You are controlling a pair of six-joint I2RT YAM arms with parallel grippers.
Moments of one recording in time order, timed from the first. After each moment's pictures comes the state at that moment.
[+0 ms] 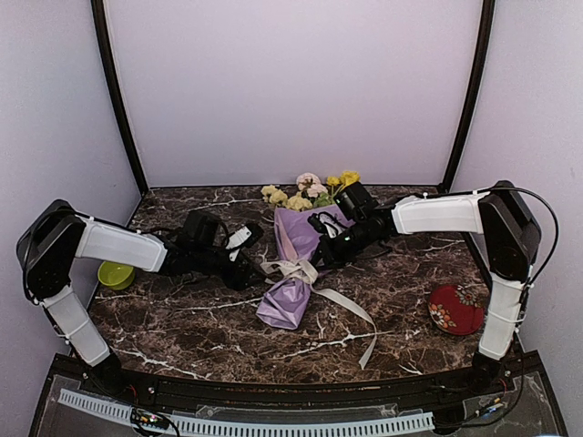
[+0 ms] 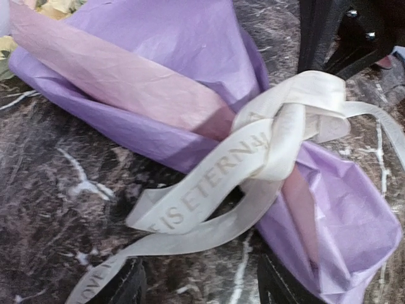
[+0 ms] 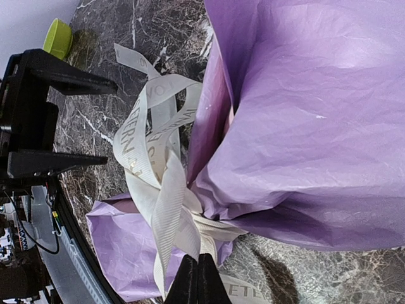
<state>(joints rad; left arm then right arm) -0.62 1.68 0.83 0.11 0.39 0.12 0.70 1.90 1.32 -0.41 -0.54 0.36</state>
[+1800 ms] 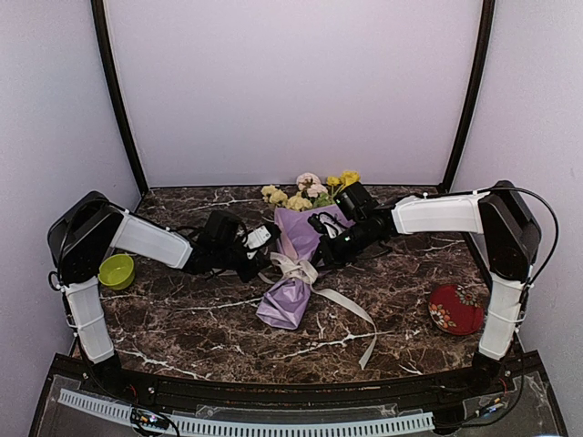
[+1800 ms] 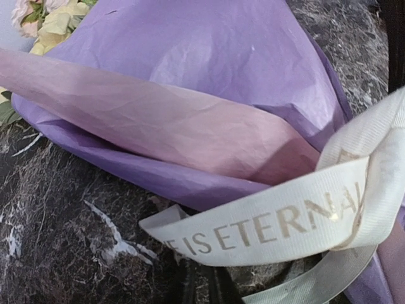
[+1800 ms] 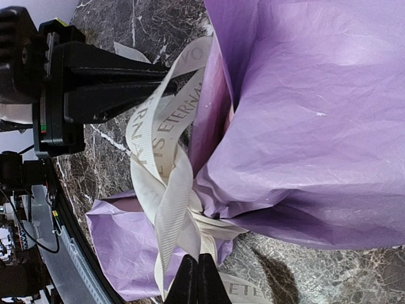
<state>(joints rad) -0.66 1.89 0.97 0.21 0.20 0.30 0.70 1.90 1.32 -0.42 -0.55 0.36</state>
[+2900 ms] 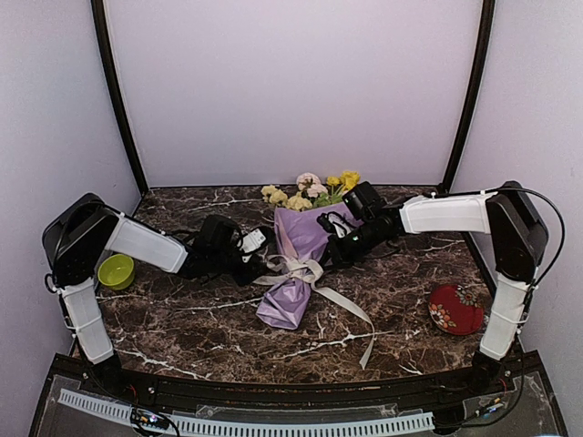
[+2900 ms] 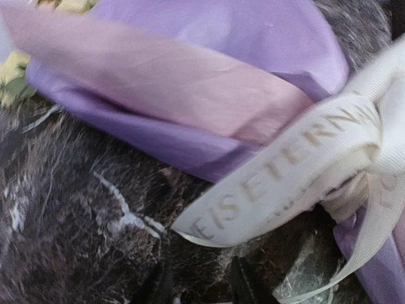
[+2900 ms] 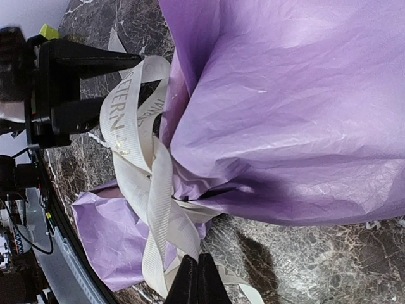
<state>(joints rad) -0.66 1.86 0.91 0.25 0.13 0.27 0.67 1.86 1.27 -0.43 -0.52 0.35</state>
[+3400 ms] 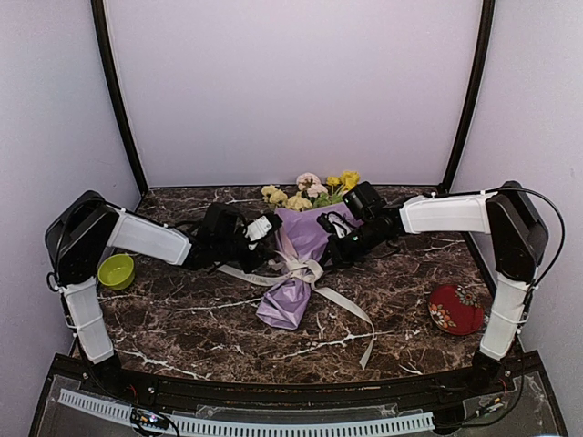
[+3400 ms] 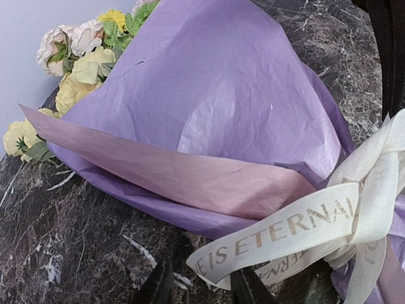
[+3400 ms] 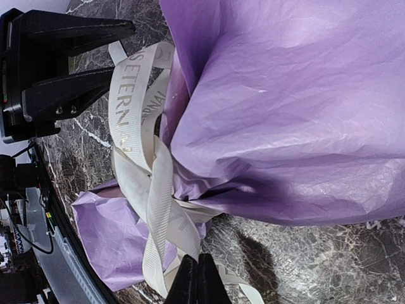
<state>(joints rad) -0.66 1.87 0.99 0.28 0.17 0.34 0.67 1.86 1.27 -0.43 -0.52 0.35</state>
